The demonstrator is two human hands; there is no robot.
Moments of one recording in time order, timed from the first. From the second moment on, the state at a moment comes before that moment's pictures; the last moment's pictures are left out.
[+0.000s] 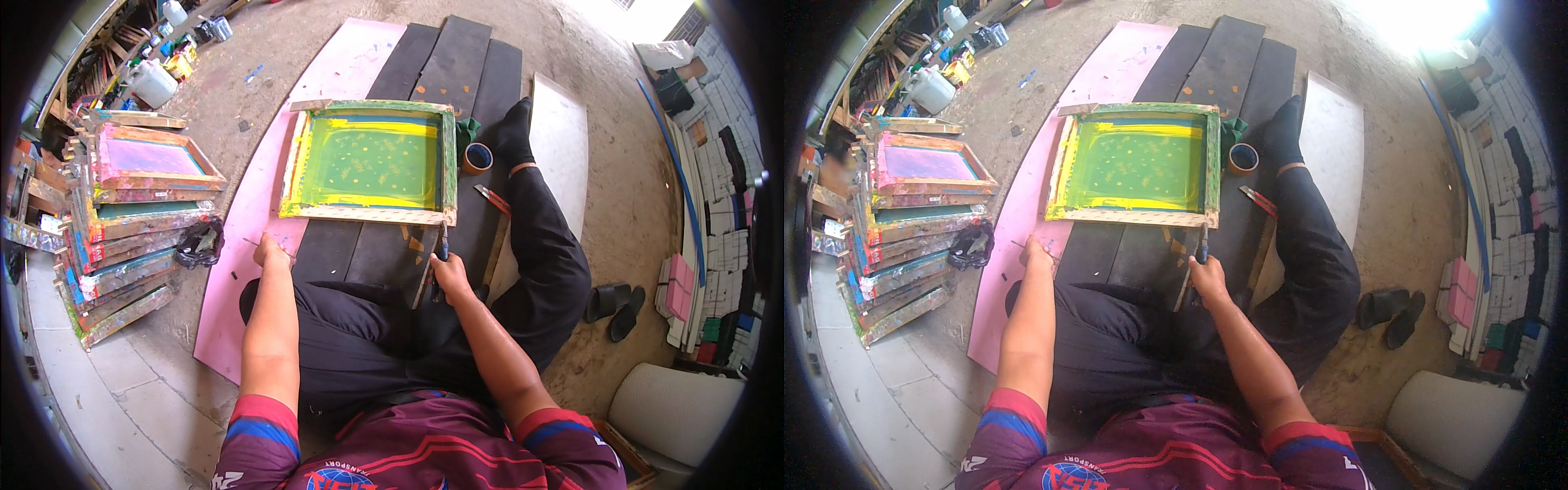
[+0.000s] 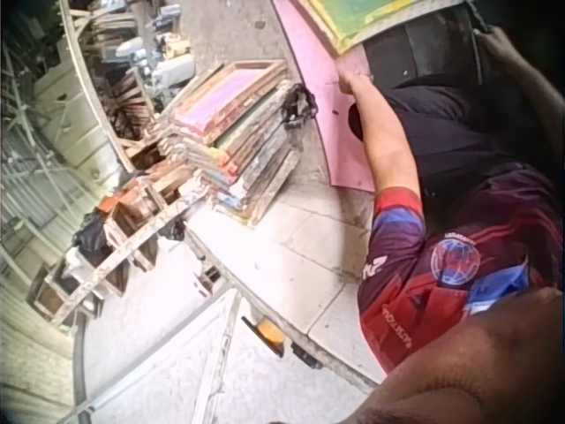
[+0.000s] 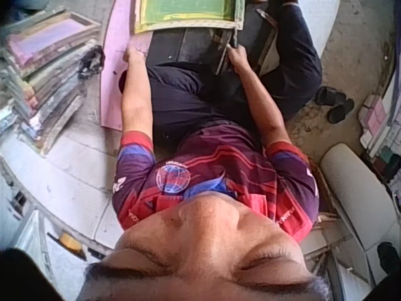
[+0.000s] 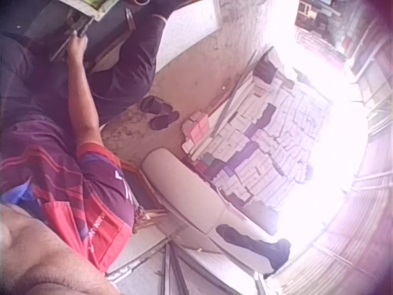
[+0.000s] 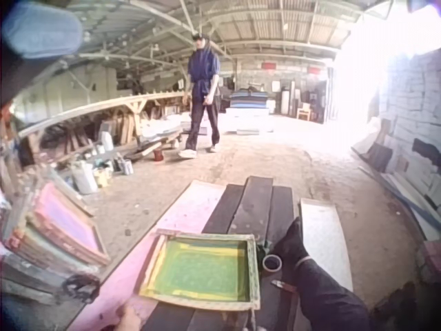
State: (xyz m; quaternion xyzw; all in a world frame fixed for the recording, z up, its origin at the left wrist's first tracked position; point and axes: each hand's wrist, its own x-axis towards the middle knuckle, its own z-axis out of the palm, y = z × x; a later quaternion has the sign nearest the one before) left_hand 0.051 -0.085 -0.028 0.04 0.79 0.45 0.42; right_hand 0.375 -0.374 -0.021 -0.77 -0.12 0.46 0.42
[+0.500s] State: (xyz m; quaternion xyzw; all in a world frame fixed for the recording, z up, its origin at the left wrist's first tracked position) left_hand 0.143 -0.168 0.003 0.28 0.66 0.38 0.59; right_hand 0.357 -0.354 0.002 -0.80 -0.07 0.45 0.39
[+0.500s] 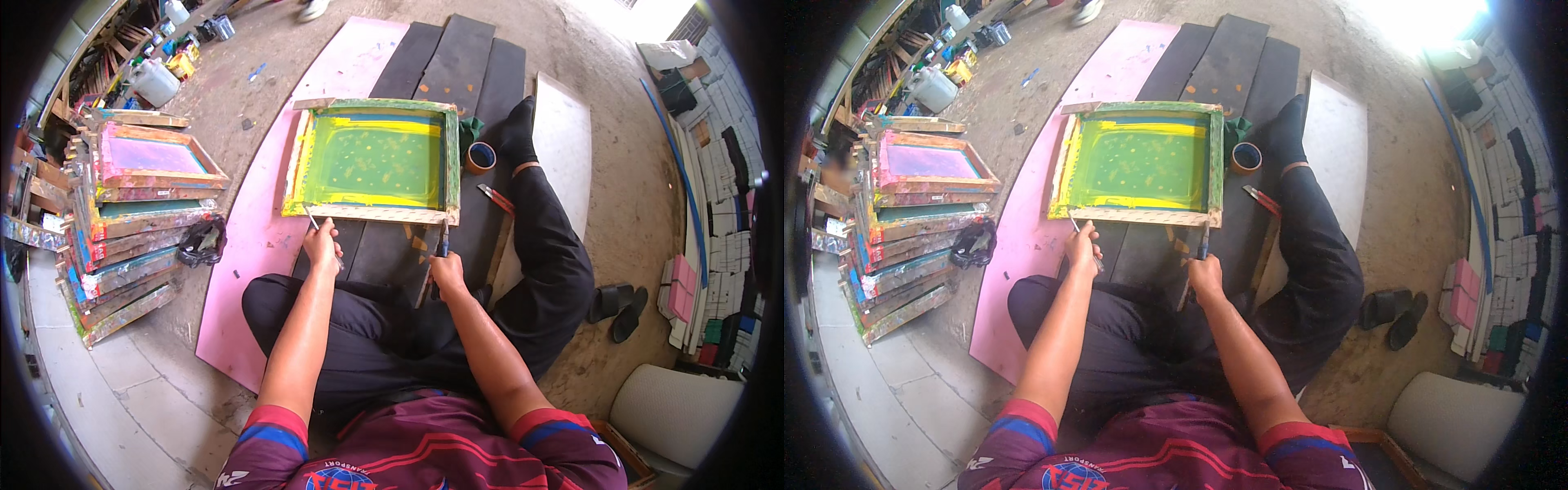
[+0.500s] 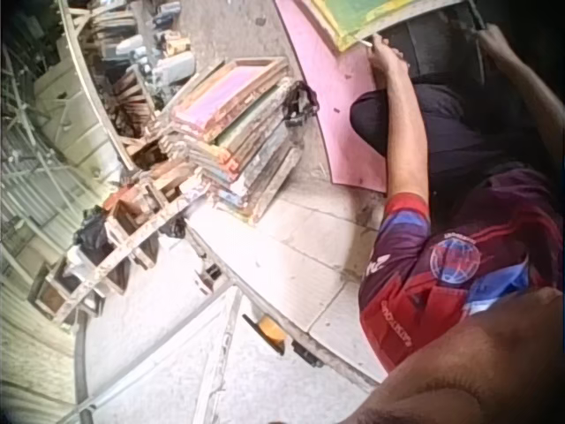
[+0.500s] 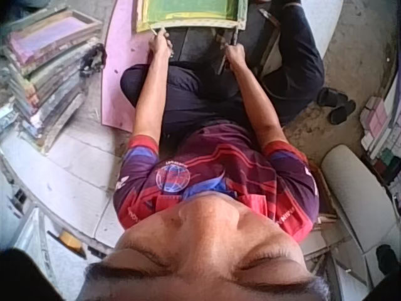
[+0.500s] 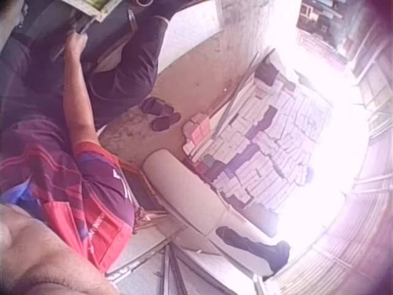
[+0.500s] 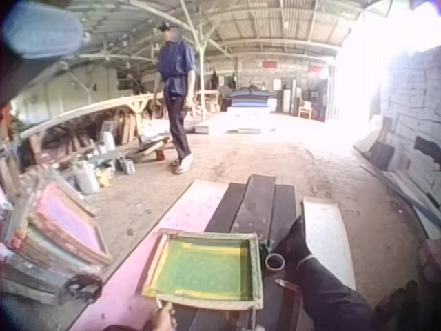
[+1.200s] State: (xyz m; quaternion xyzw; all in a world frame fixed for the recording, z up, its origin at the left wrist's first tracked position) left_hand 0.168 -0.224 0.000 0.39 0.55 0.28 0.69; right_hand 0.370 -0.379 0.016 -0.62 -0.06 0.62 0.48
